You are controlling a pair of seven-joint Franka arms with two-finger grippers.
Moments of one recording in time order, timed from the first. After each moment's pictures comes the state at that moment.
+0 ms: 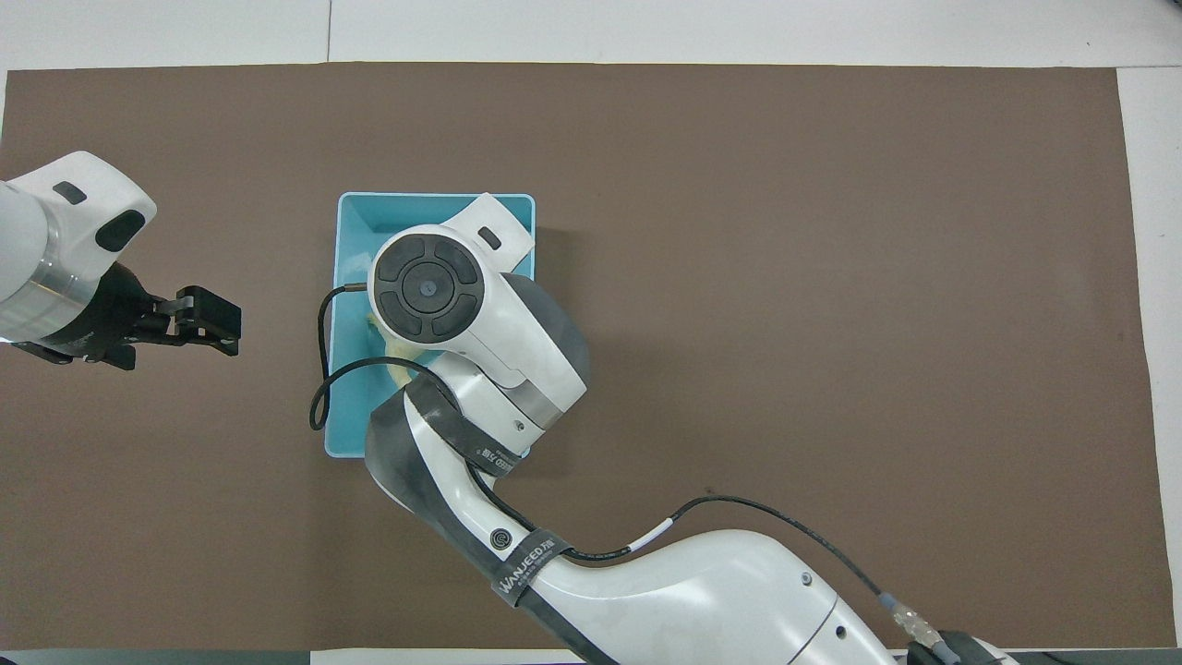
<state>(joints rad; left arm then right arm) -0.01 -0.03 -0.14 -1.72 0.01 1.51 -0.22 0.81 0.75 -0.10 -1.09 0.06 2.11 0.77</state>
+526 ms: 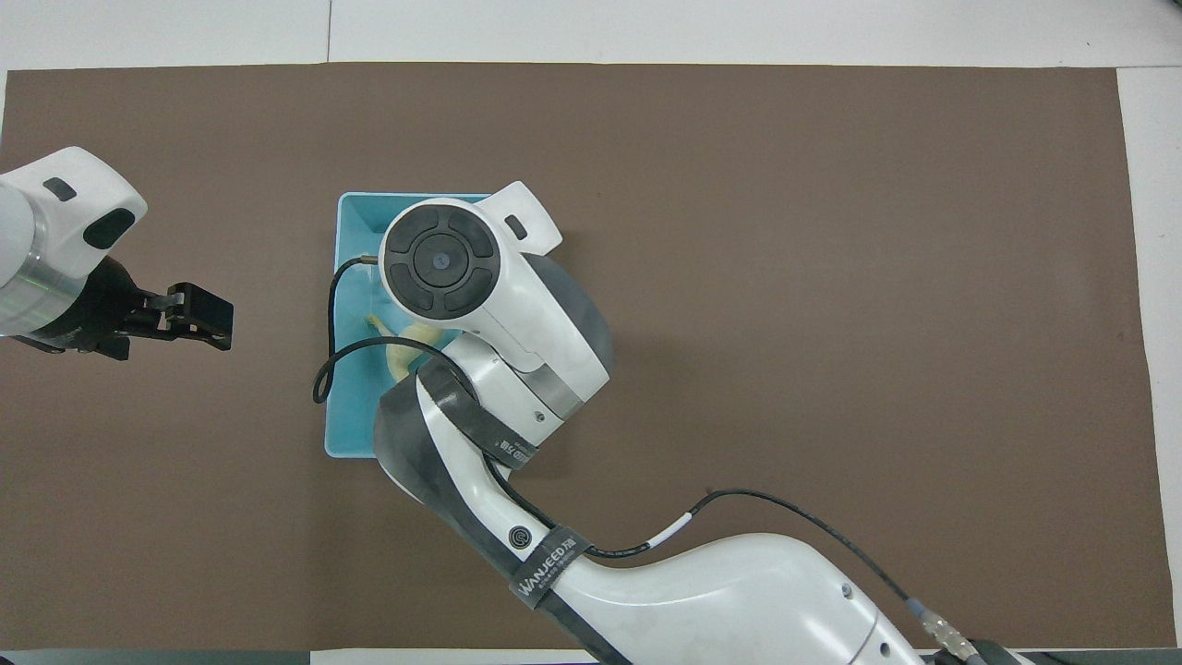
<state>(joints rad) -0.02 0.01 -0.13 -1.68 0.01 1.51 -0.12 0.74 0.62 -0.16 -1.06 0.04 1.97 0.83</state>
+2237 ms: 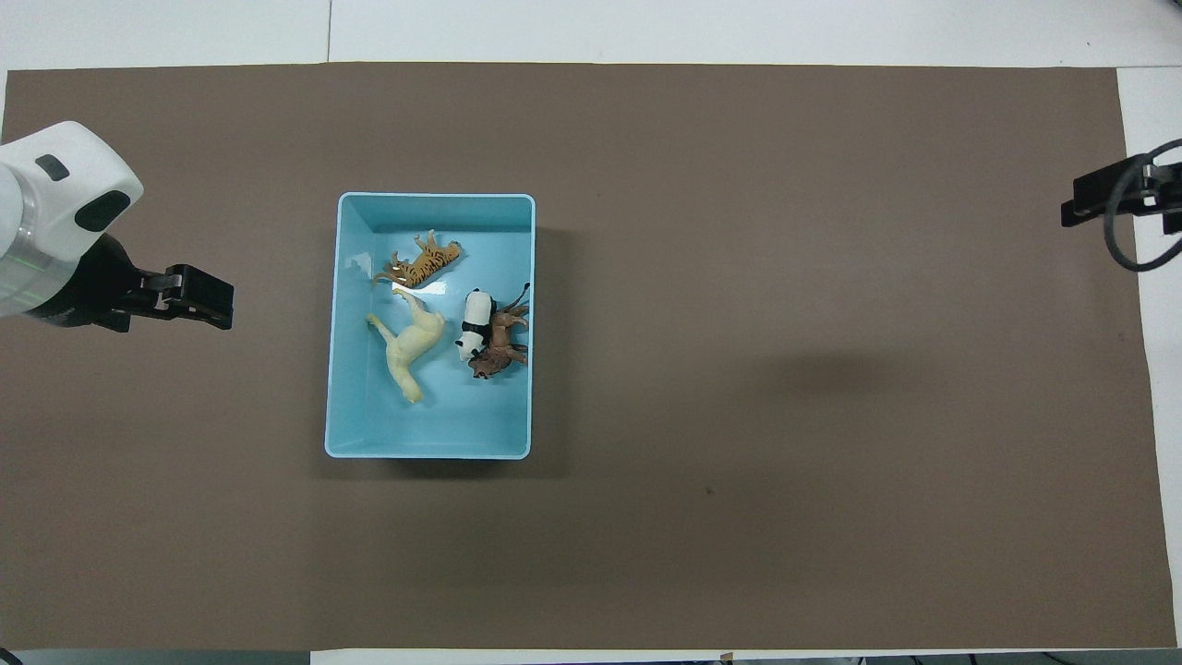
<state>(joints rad) -0.03 -0.01 -0.11 -1.67 0.00 1.56 -0.10 0.02 0.09 -0.16 -1.50 0.04 1.53 -0.07</state>
